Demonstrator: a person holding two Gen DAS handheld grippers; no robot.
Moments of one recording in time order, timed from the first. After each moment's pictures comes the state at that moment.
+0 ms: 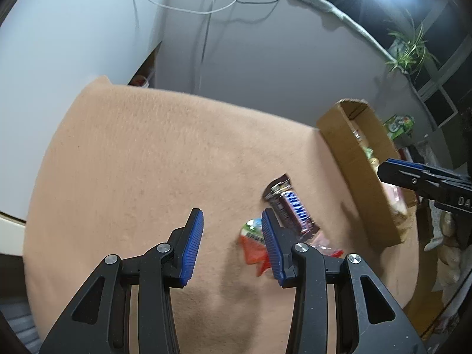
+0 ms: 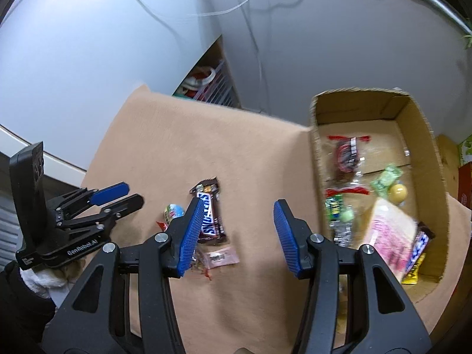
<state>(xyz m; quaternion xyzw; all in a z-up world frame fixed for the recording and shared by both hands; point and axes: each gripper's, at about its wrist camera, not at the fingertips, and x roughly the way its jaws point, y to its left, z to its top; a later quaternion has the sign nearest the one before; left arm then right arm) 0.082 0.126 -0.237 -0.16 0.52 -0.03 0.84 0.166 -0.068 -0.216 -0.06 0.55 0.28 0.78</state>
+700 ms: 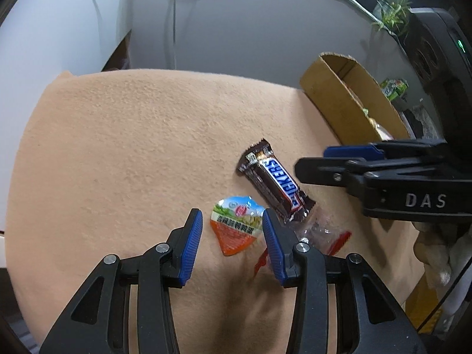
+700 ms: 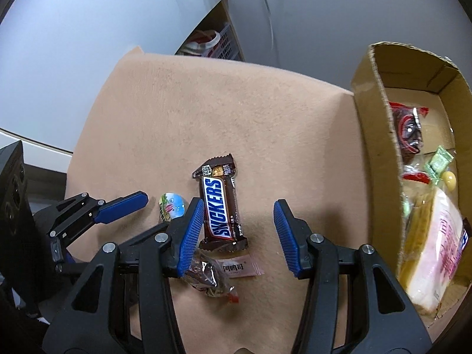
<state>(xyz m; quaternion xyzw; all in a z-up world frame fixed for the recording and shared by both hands) 0.085 0.091 -0.262 -0.11 0.55 -0.07 0.82 0.174 -0.030 -0.280 -0.07 0.61 0.28 0.74</state>
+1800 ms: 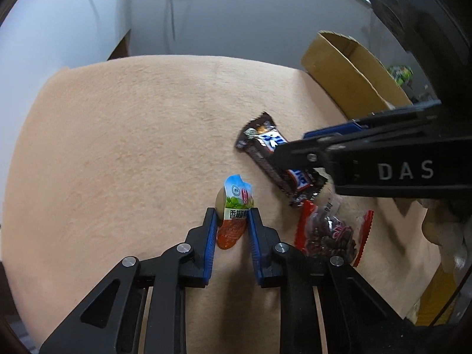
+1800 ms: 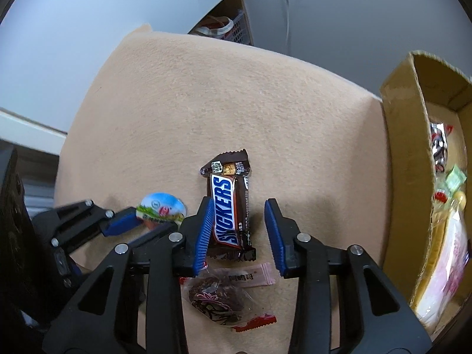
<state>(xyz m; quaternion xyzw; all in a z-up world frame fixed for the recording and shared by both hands) 0.067 0.082 -0.280 -0.09 0.55 -0.06 0.83 0.168 -0.012 -0.289 -0.12 0.61 0.30 0.73</state>
